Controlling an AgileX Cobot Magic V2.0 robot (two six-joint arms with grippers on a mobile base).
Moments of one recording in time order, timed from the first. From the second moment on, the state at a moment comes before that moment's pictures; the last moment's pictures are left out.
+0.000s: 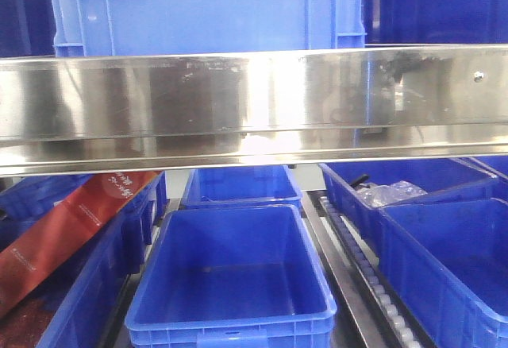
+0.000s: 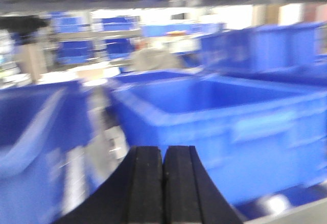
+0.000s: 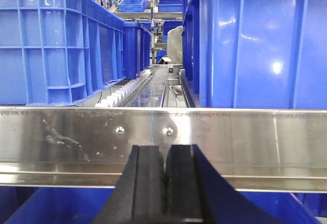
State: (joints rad) left arm -0.26 0.35 -0.62 0.25 0.28 -0.18; right arm 0.28 0.00 0.00 0.03 0.02 0.01
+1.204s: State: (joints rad) left arm -0.03 0.01 0.00 0.05 0.01 -0.11; right arm 0.28 0.00 0.00 0.03 0.02 0.01
